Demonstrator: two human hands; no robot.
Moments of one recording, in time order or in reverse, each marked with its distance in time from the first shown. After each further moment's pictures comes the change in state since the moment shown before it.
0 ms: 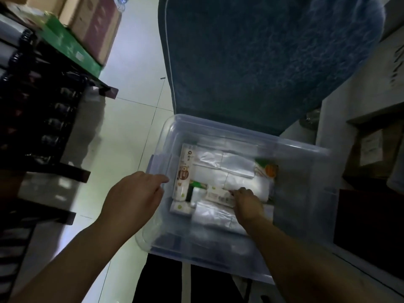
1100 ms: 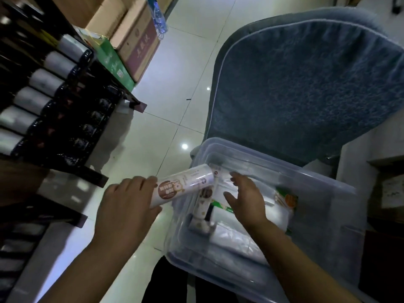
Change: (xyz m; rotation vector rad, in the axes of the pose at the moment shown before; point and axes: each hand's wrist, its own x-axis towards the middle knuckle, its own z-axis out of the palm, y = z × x) left_hand -0.040 -0.044 -0.050 0.268 0.071 -0.225; right_hand -0.004 -0.098 -0.083 0.420 0.429 -0.221
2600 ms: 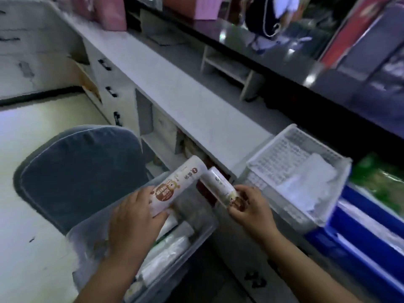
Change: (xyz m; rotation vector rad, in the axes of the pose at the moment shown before) left_hand -0.114 0.178 -0.134 -0.465 0.222 0.927; right_hand -0.378 -0.049 -0.193 0.213 0.942 0.609
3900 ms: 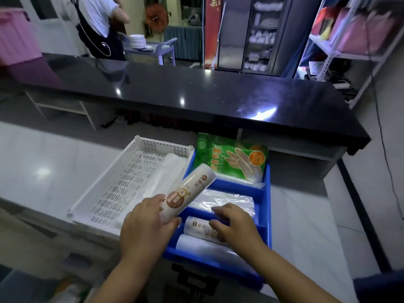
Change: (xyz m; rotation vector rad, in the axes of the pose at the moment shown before) left_hand -0.057 0.391 0.192 -0.037 -0.178 0.506; right_hand -0.106 0.249 -0.264 0.098 0.206 0.337
